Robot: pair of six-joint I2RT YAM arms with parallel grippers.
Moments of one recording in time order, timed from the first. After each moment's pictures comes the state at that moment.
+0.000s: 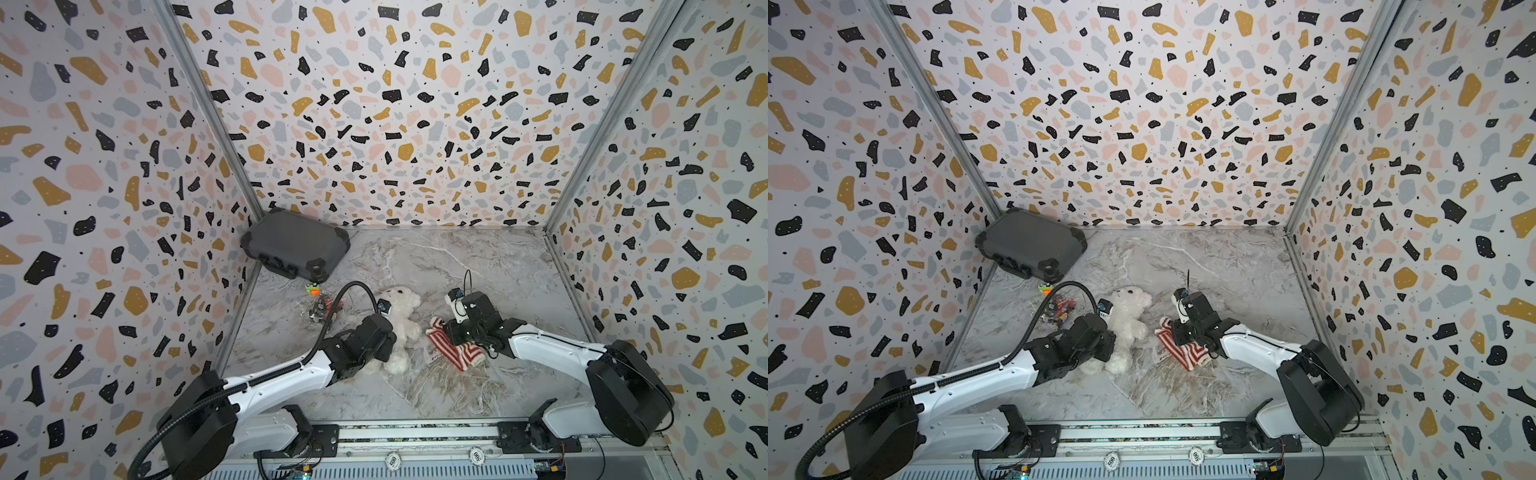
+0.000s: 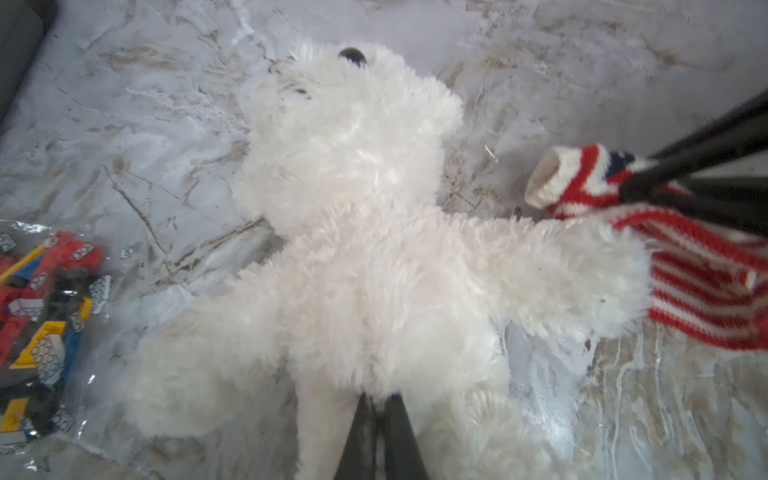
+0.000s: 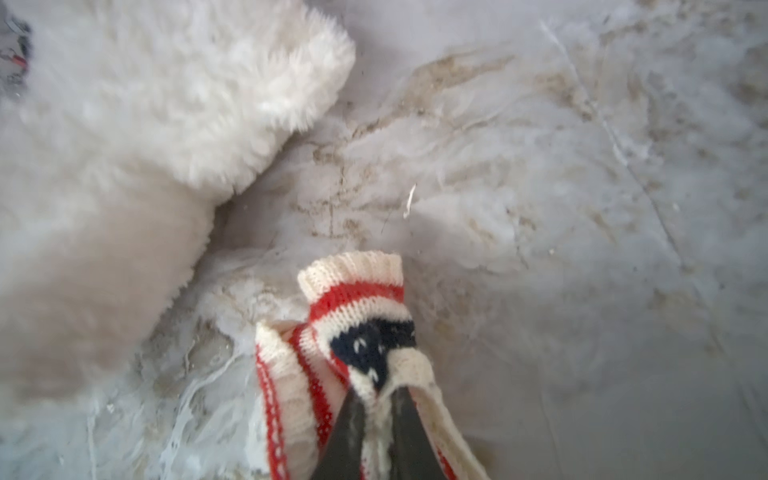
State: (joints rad) left arm -0.88 1.21 0.61 -0.25 -0.27 -0.37; right arm 0.62 1.43 0.68 -0.10 -0.15 0.25
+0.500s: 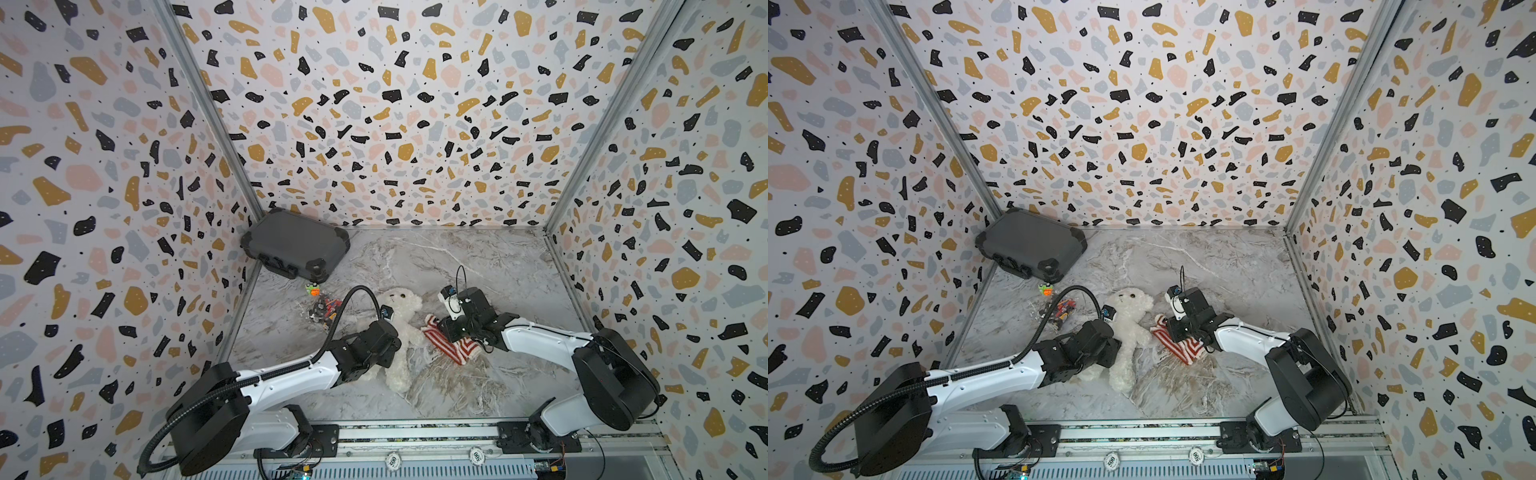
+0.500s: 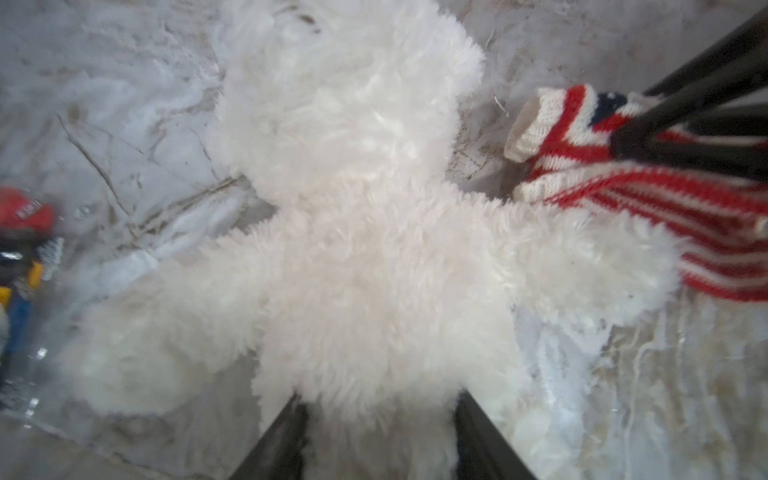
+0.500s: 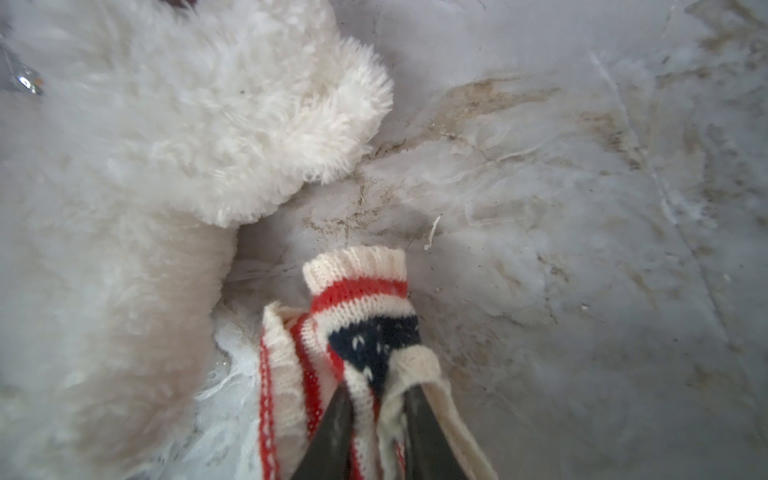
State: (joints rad) left arm -0.91 1.25 0.61 -0.25 -0.28 -0.45; right arm 0.61 1.48 0.71 -0.11 -0.19 0.18
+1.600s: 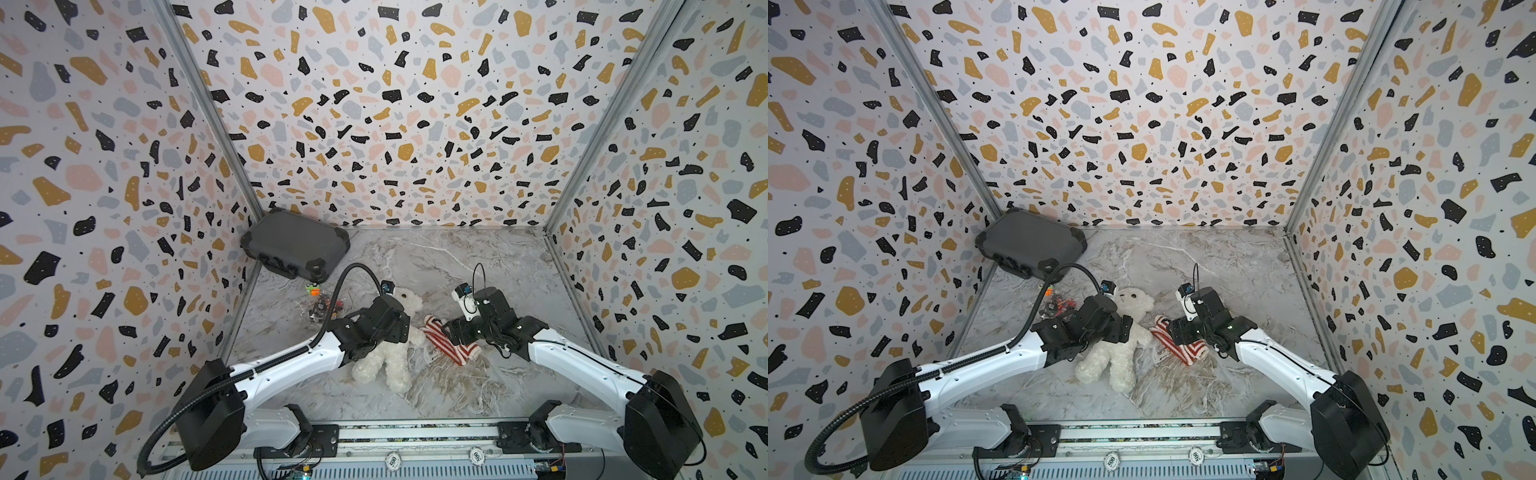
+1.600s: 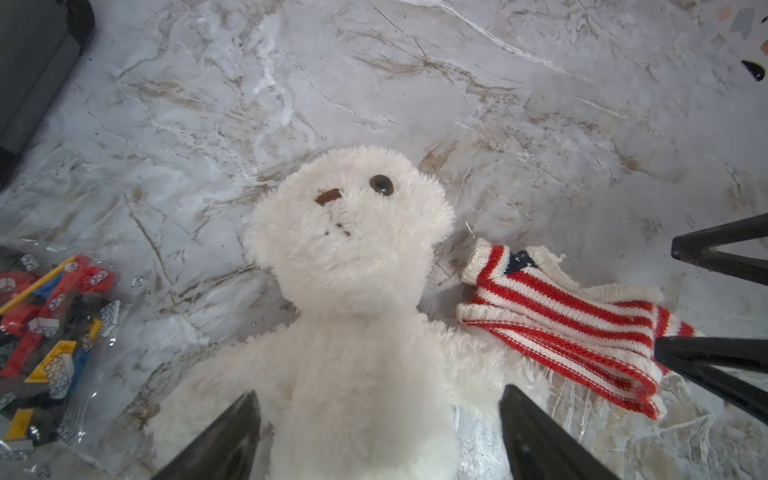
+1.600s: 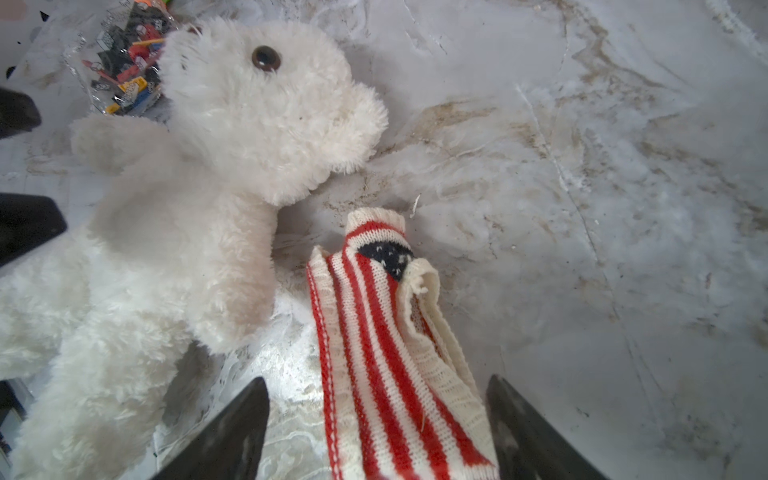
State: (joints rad) left arm -0.86 1.32 0.87 -0.39 -0.28 -0.48; right arm 0.61 1.20 0.70 -0.34 -0.16 0.20
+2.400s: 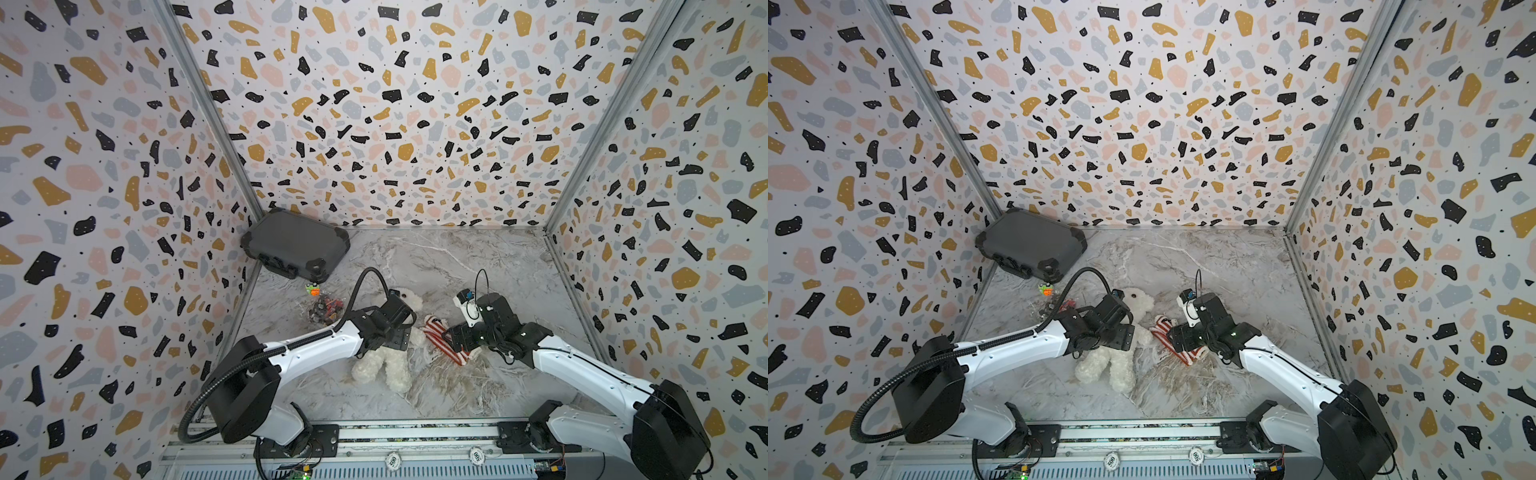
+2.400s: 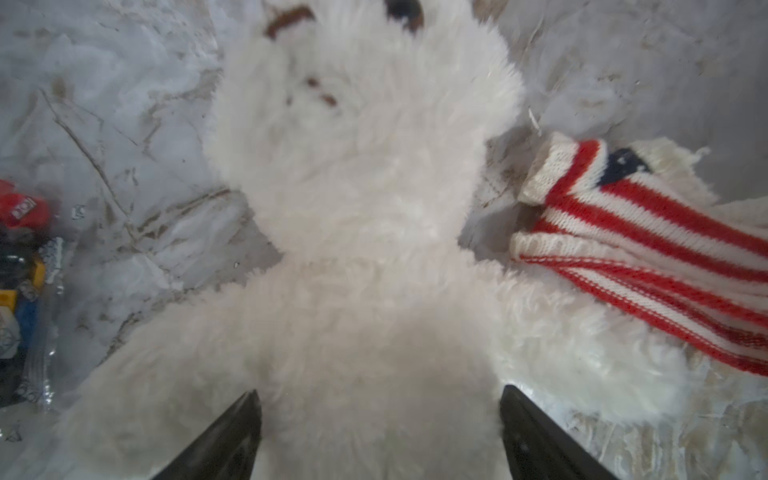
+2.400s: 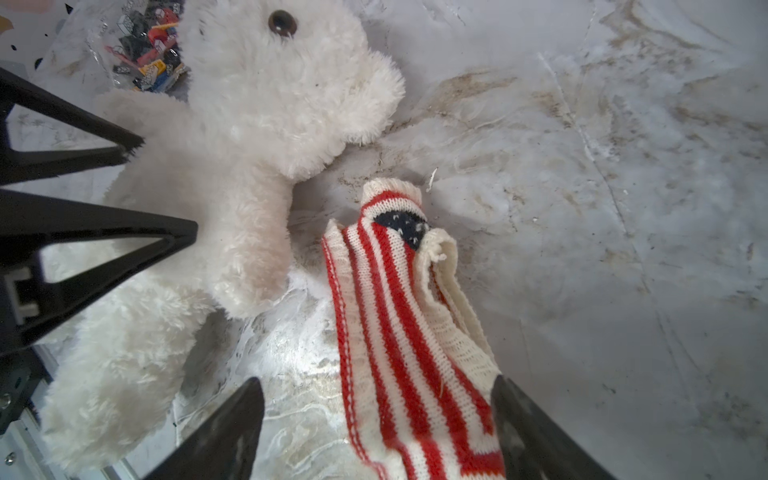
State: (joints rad) left arm -0.85 1.48 0.90 -0.52 -0.21 -0.49; right arm 0.62 1.13 0.65 -0.34 -0.19 0.22
